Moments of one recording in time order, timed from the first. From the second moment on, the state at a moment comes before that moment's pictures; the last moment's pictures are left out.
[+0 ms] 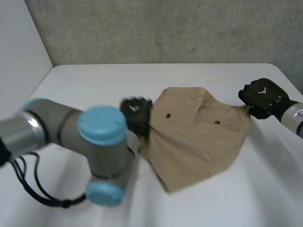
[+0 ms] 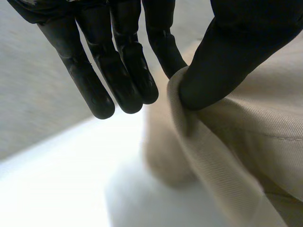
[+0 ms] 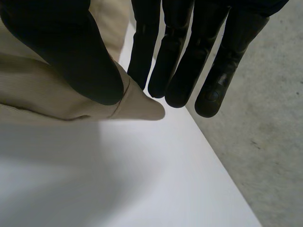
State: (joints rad) left arm 3.97 -2.22 -1.31 3.40 -1.84 3.23; right arm 1.51 -1.04 1.43 -0.16 0.88 2.40; left_hand 1.14 1.19 1.19 1.20 0.97; right_hand 0.94 1.18 1.18 1.19 0.96
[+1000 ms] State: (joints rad) left arm 4.34 -1.71 -1.91 3.26 -1.51 3.29; right arm 1.93 -1.18 1.57 -0.08 1.39 2.91; left_hand 0.60 0.60 0.60 0.60 0.43; right_hand 0.96 1.18 1.18 1.19 0.96
